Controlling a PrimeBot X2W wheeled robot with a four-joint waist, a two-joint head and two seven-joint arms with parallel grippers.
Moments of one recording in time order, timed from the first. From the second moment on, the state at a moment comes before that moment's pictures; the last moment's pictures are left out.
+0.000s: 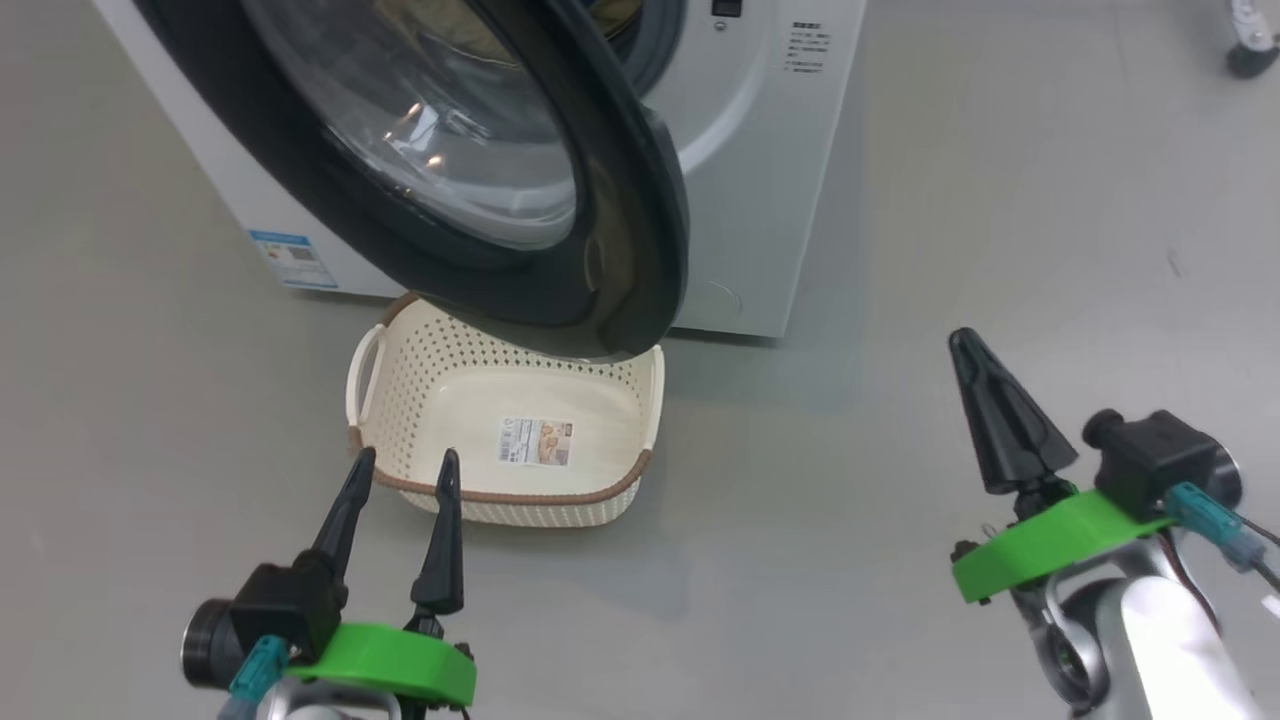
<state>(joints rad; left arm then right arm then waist) -0.13 0.24 -0.43 0.07 -0.40 0.11 -0.25 -0.09 -0.04 0.06 -0.01 0.10 0.12 -0.14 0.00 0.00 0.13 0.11</state>
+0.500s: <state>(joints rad) -0.18 0.18 -0.46 0.10 -0.37 0.08 -0.25 -0.30 -0.07 0.25 0.14 0.12 0.12 -0.16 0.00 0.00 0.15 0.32</state>
